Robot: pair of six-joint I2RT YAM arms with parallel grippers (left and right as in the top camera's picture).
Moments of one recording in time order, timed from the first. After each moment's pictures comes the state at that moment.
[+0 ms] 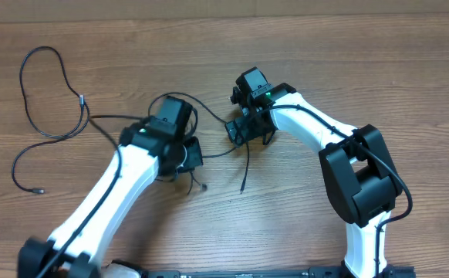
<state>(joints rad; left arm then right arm) -0.37 1.45 1.06 -0.89 0.12 -0.57 0.50 2.11 1.49 -0.73 -0.10 0.04</state>
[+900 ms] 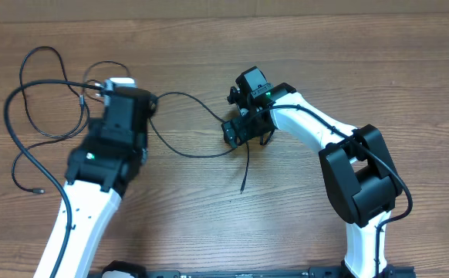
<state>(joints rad) -0.22 1.22 1.14 -0.82 -0.57 -0.13 0.50 2.11 1.49 -0.72 -0.20 0.04</state>
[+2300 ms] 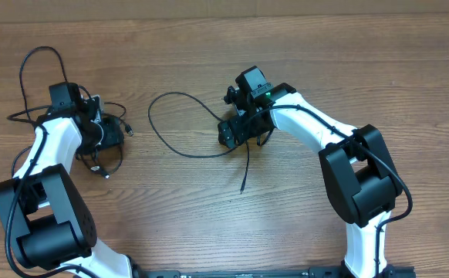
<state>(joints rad) 0.30 1.80 1.14 -0.64 0.15 -0.01 0.50 2.11 1.49 -0.70 -0.29 0.04</state>
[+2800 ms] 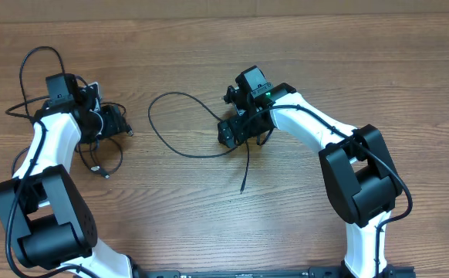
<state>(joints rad) 0.29 1.80 1.19 -0.60 0.25 -0.07 0.50 2.11 1.49 -0.69 -0.29 0.04</state>
